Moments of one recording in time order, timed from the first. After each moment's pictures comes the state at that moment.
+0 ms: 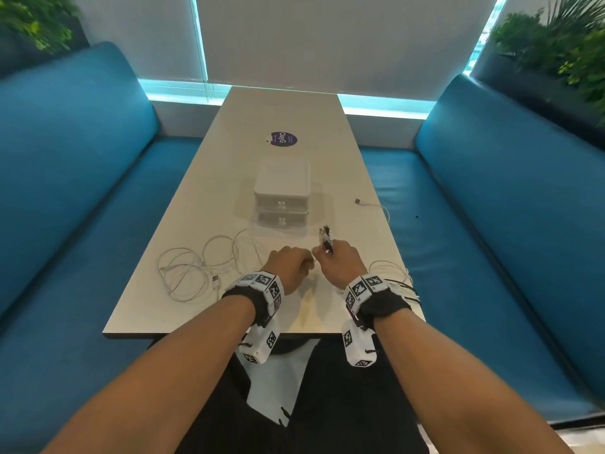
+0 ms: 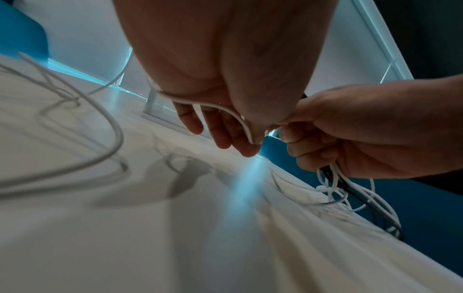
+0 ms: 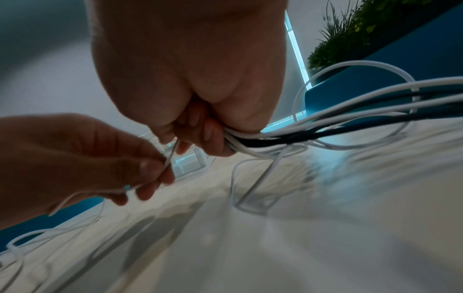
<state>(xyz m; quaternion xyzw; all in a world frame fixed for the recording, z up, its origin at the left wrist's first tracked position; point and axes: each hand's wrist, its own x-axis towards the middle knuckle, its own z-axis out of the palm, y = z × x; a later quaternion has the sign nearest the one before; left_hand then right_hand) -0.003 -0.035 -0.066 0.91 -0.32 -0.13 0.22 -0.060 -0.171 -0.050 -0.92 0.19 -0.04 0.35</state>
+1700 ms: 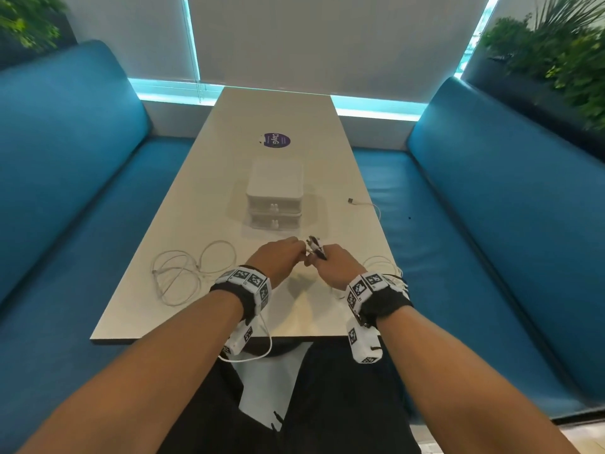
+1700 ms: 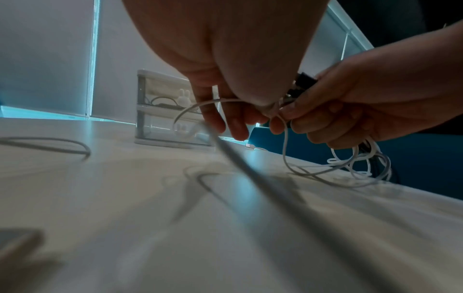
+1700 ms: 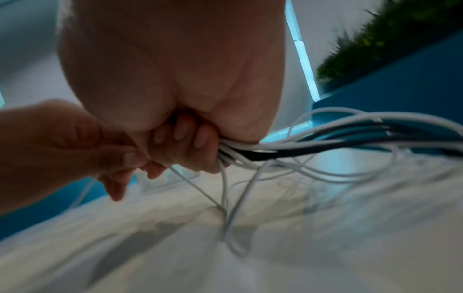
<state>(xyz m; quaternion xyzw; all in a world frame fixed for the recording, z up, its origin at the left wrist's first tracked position) 0.014 -0.034 -0.059 0.89 -0.43 -0.02 0.13 -0.057 -0.184 -0.044 -0.92 0.14 0.07 0.37</state>
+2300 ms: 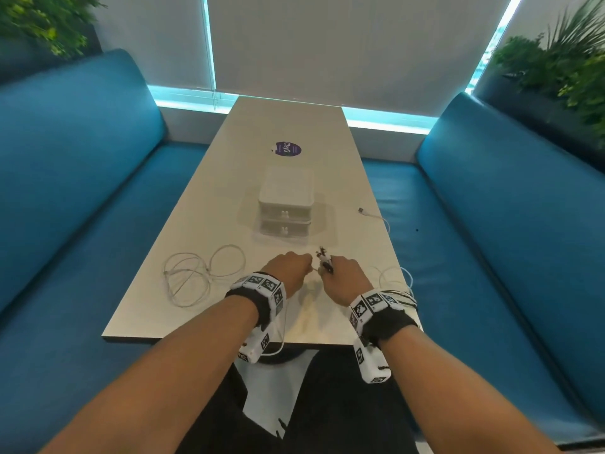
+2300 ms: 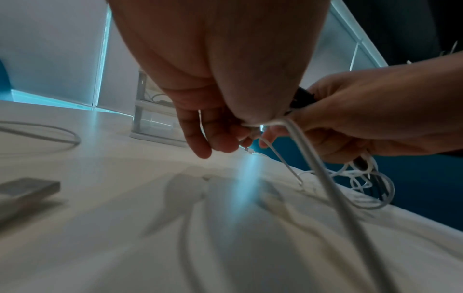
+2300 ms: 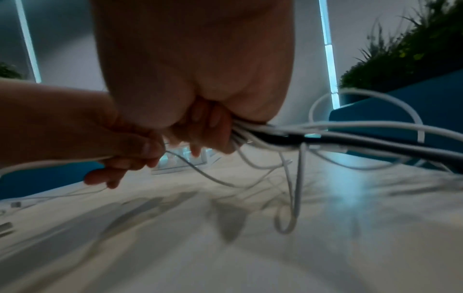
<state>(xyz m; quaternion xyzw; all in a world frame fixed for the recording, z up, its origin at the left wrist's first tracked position) 0.003 -0.038 -0.053 0.92 -0.37 -0.10 0.08 -0.064 -0.179 -0.059 -0.97 0.15 0.01 0.21</state>
